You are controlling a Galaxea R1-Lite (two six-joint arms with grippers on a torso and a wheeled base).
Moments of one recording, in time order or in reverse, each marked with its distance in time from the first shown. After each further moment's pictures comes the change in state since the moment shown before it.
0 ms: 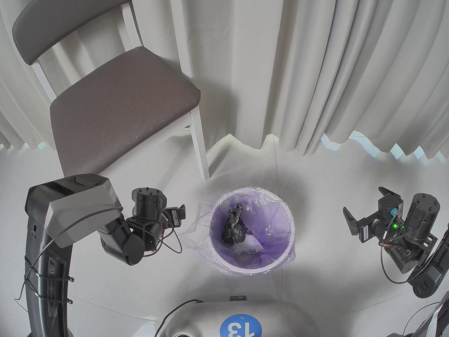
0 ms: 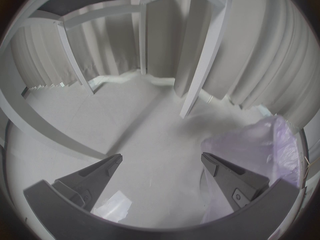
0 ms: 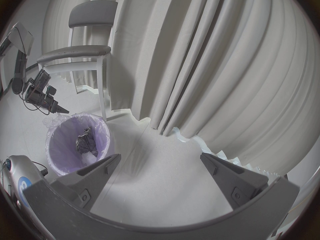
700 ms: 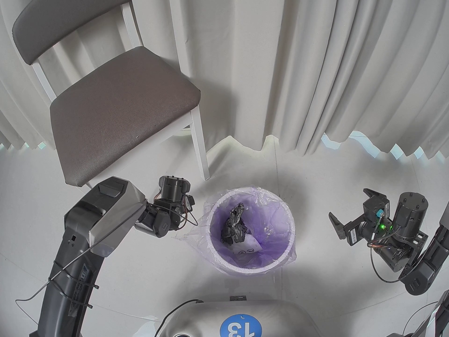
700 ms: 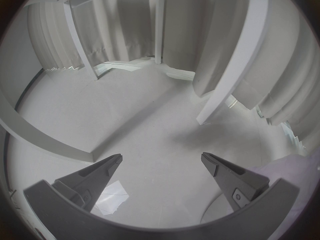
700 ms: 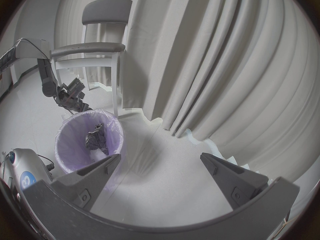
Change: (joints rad) left arm -0.005 0.260 -0.652 0.565 0.131 -0.198; right arm 0.035 0.053 -0.075 0.070 0.053 -0.026
